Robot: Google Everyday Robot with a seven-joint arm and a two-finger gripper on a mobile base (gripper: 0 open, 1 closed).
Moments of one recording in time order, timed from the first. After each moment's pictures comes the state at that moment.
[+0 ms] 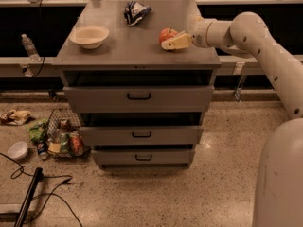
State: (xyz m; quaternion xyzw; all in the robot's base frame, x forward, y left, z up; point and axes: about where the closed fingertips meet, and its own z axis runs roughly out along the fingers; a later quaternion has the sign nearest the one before) arm 0.844 -0.107 0.888 -0.36 0.70 0.18 0.59
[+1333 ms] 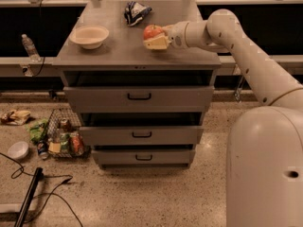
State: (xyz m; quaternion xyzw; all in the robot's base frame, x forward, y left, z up) arm 0.842 -0.026 0.864 -0.40 0.70 0.25 0.53
